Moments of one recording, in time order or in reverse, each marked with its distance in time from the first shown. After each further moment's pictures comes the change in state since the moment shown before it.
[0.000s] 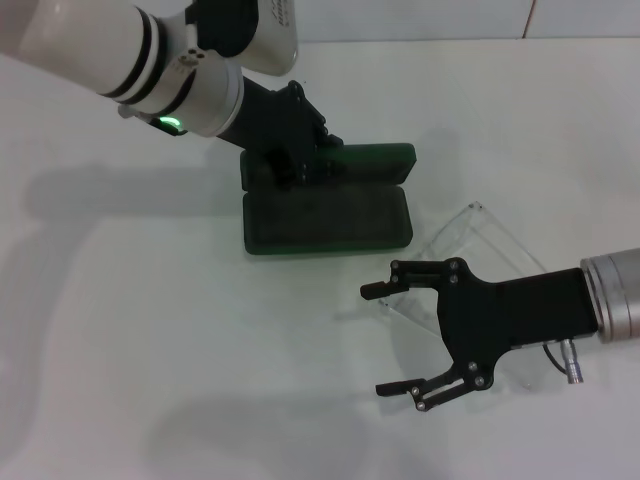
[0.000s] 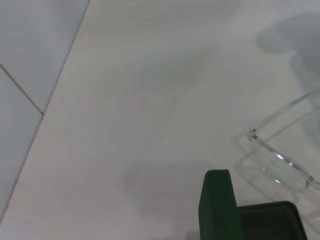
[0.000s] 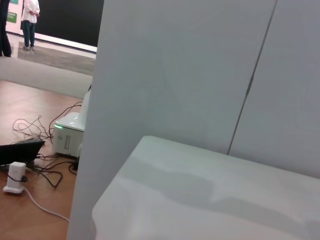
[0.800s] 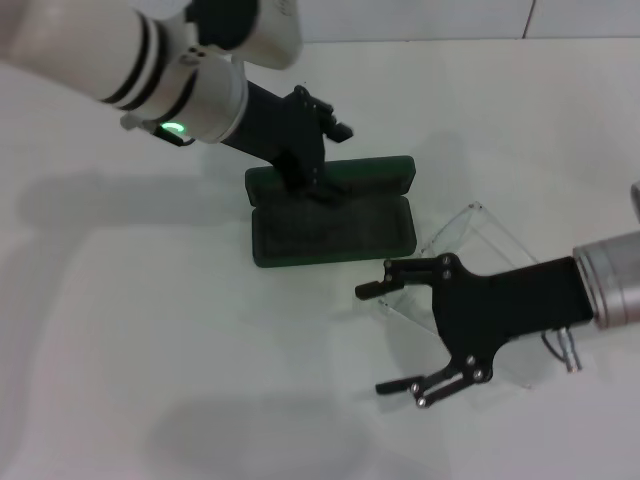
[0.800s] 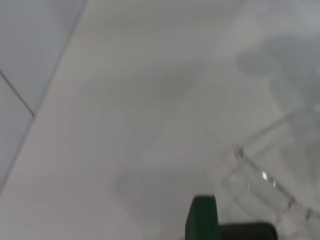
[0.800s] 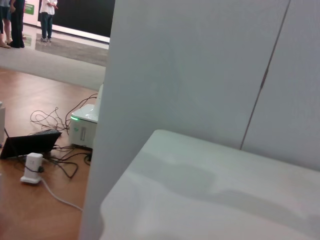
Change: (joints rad) left arm 0.063 -0.003 0.054 0.116 -0.053 0.046 -0.112; right arm 0.043 -0.007 0.001 -0.014 -0.040 -0.008 0.043
